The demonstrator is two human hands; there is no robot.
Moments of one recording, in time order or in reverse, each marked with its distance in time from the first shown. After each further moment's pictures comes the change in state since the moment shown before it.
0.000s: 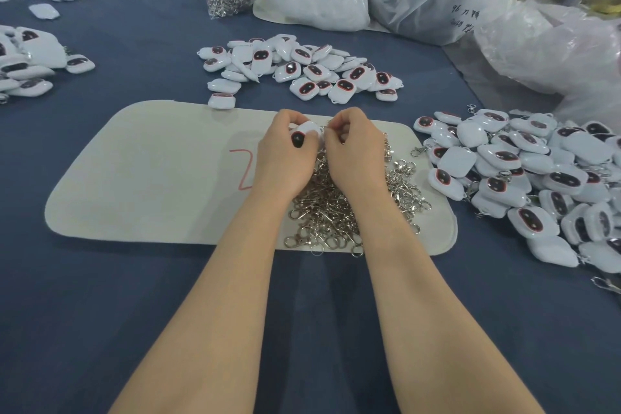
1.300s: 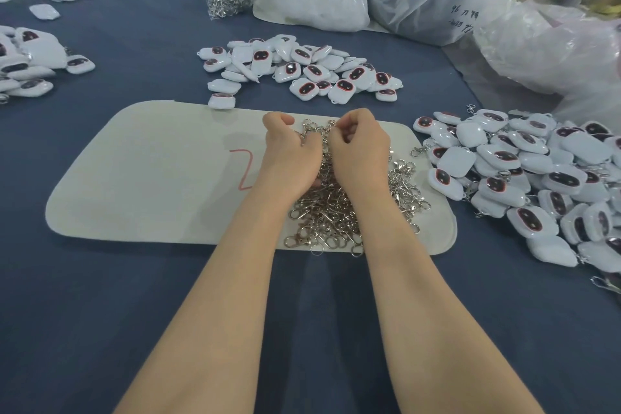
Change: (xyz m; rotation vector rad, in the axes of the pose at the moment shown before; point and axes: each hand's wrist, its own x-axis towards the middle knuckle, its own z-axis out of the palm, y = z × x) left_hand -0.003 0.005 0.000 0.027 -0.078 -0.104; right_hand 0.000 0.003 -0.001 0.043 0.070 0.054
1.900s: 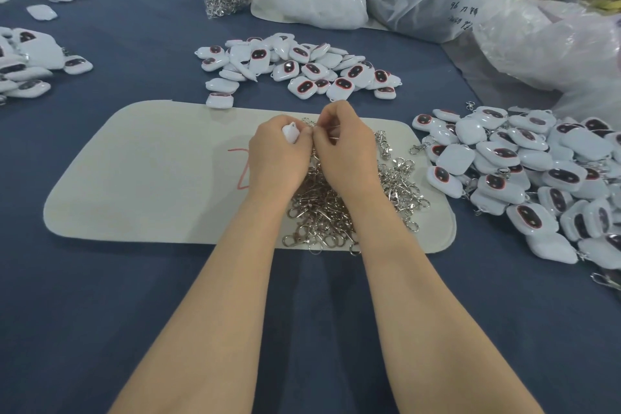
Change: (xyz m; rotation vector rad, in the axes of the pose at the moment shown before) left_hand 0.006 -0.006 -0.001 0.063 0.185 0.111; right_hand -0.008 -0.009 0.001 0.075 -0.118 -0.159
